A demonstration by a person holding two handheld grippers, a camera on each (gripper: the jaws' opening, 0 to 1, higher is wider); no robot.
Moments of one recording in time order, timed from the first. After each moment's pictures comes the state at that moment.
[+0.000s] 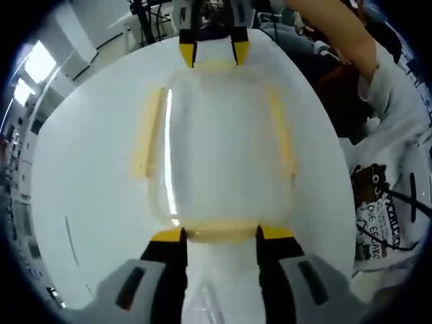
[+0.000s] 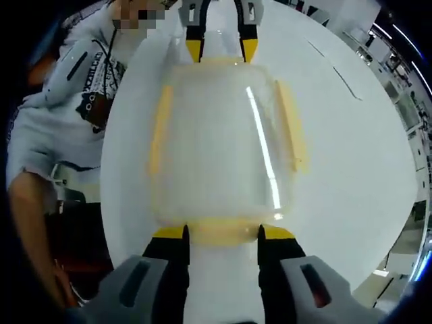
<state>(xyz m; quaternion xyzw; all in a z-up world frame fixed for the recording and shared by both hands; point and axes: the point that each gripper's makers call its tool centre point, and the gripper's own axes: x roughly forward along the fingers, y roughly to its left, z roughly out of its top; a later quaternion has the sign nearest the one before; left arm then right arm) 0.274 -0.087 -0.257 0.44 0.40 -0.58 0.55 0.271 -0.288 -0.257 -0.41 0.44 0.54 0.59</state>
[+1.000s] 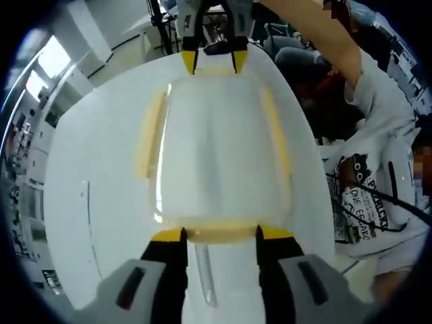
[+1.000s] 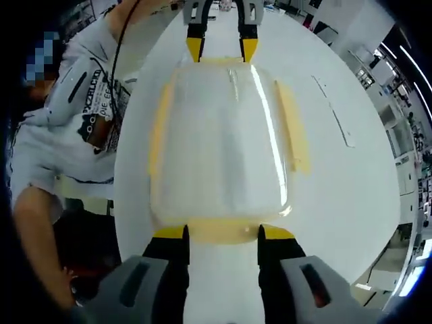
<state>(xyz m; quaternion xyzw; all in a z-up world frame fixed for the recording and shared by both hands) 0.271 -0.006 -0.190 0.43 0.39 -0.56 0.59 0.276 -0.198 -0.200 -0.44 0.40 0.55 0.58</state>
